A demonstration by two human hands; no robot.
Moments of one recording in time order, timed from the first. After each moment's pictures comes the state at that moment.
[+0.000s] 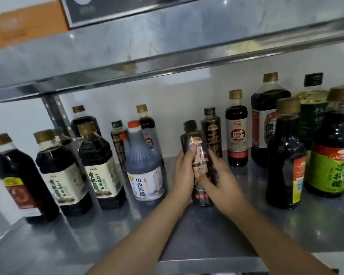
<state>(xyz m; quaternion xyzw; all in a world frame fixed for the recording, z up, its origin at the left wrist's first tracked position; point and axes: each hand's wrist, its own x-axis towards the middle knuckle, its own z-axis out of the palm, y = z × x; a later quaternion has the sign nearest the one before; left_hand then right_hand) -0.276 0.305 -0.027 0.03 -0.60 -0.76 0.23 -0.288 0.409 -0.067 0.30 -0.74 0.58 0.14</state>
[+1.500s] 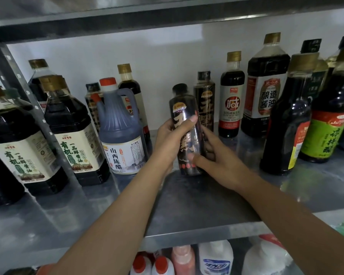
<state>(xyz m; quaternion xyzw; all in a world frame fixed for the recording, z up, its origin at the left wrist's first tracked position) -0.269 0.275 -0.026 -0.02 -0.66 -0.74 0.15 -0.280 0.420 -0.067 0.33 -0.76 0.56 0.01</state>
